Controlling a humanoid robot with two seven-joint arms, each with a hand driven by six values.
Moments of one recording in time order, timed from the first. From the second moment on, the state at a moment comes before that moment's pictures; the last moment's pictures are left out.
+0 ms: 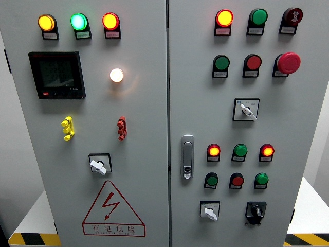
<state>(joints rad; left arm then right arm) -0.01 -0.09 0.04 -0.12 -0.07 -0.02 -0.15 0.02 0.12 1.48 0.22 -1.53 0.18 0.02</state>
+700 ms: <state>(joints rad) -0.01 -0.09 0.04 -0.12 -0.07 -0.02 -0.15 -0.01 0.13 1.49 0.98 -1.53 0.06 0.01</state>
